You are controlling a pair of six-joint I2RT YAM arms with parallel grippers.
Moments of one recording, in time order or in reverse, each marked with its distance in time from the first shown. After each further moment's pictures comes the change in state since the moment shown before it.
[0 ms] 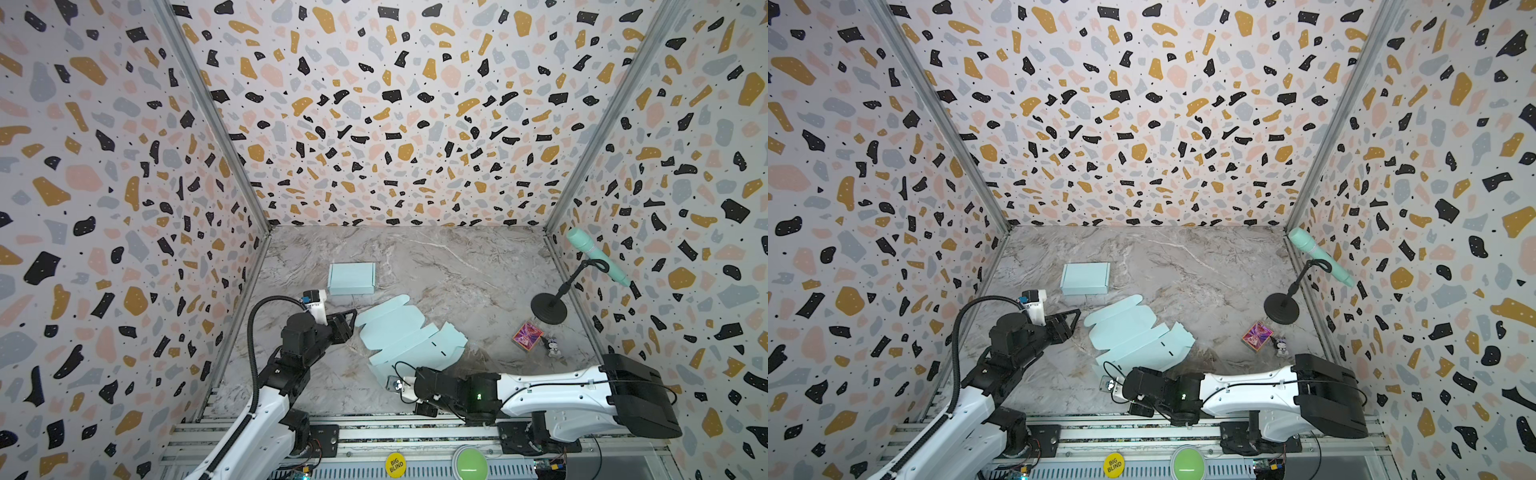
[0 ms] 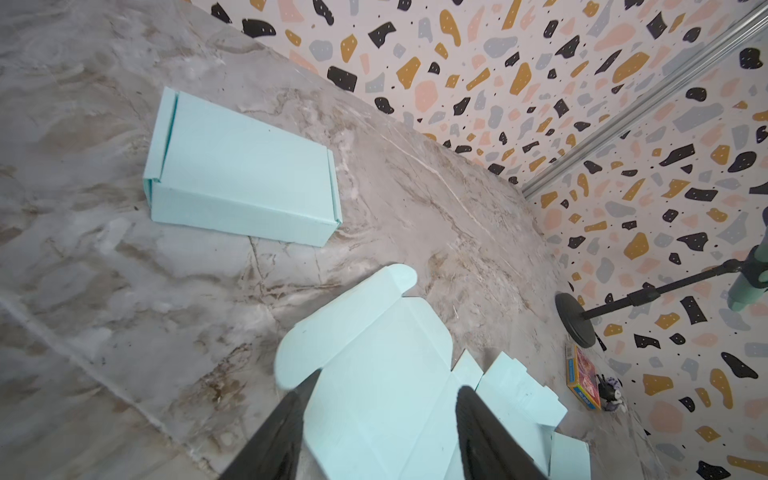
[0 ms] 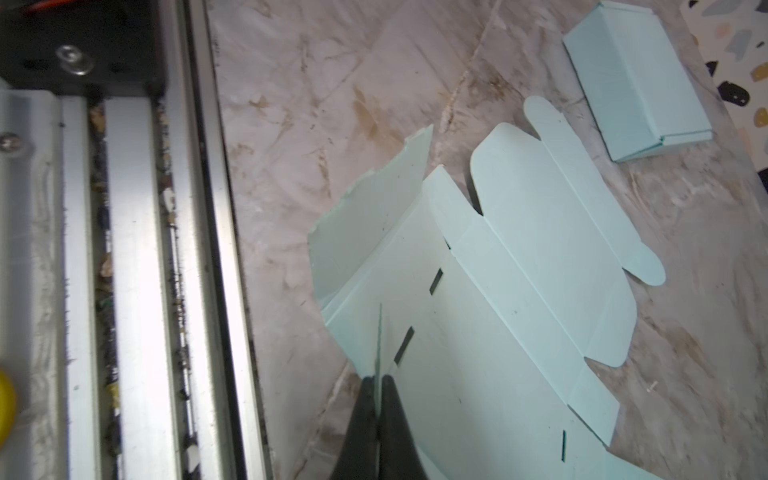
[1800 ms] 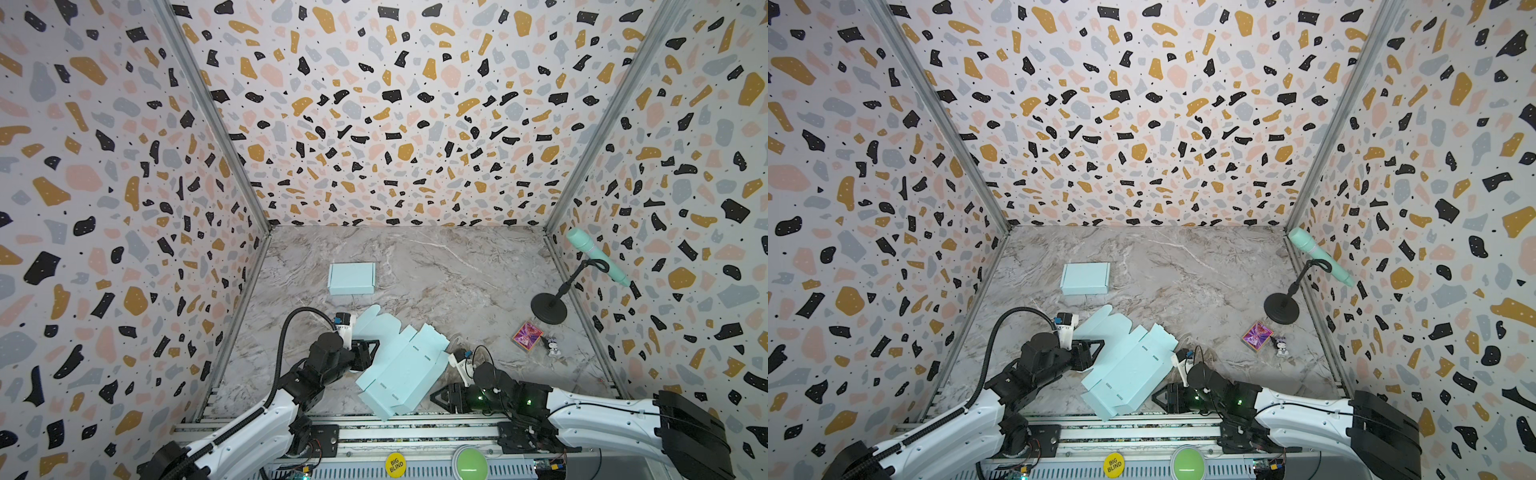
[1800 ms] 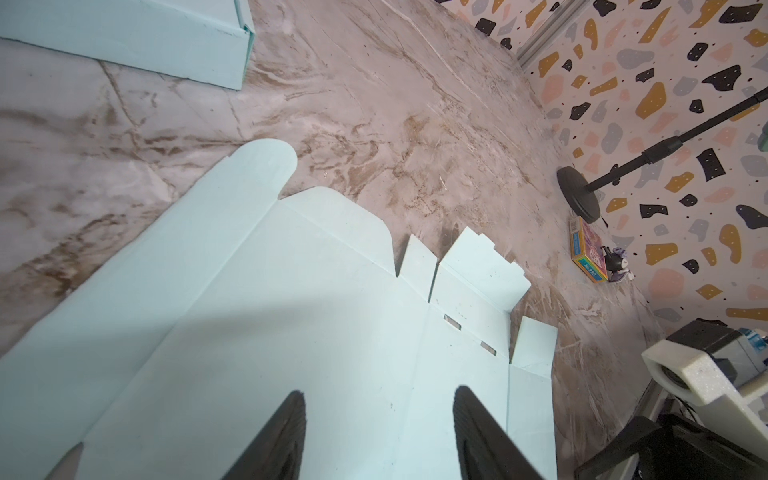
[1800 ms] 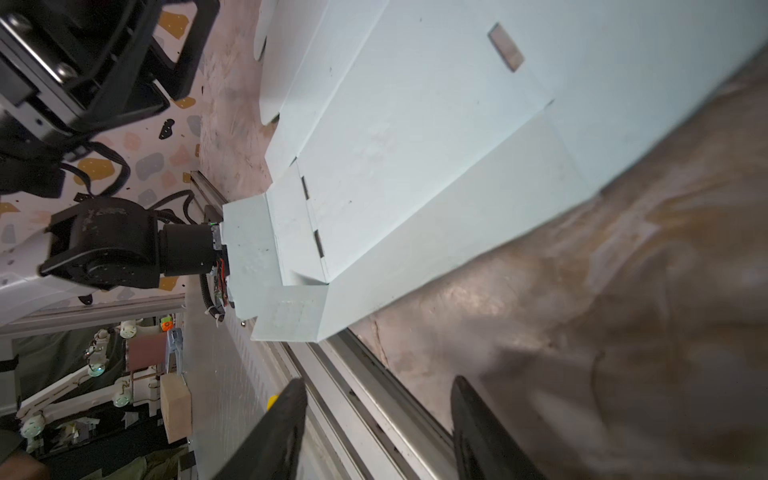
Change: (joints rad) left arm -0.318 0.066 -0.172 0.127 -0.100 -0.031; right arm -0.314 -0.453 -0.543 0.286 -0.458 1.207
